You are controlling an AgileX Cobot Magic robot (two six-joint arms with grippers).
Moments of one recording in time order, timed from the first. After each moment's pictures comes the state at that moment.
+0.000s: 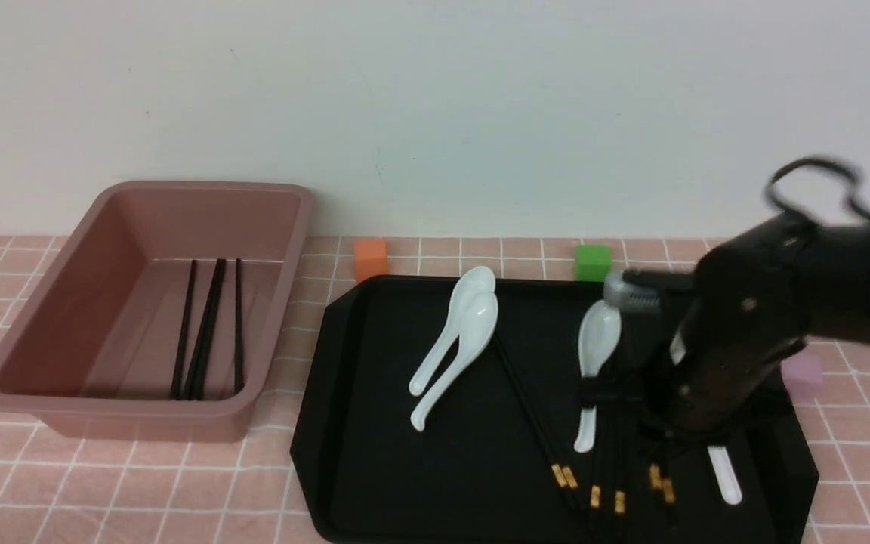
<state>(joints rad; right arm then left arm) 0.45 1.73 -1.10 -0.05 0.73 0.63 -0.03 -0.01 0.03 -0.04 0.39 -0.31</state>
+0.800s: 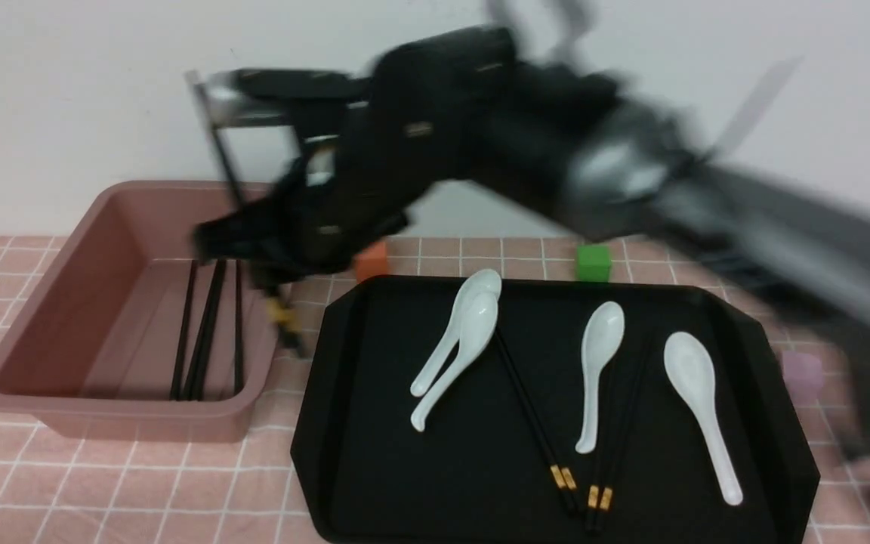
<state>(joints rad) 0.81 2.21 -2.21 0.20 0.86 0.27 -0.03 -0.01 0.03 -0.04 0.39 -0.31</state>
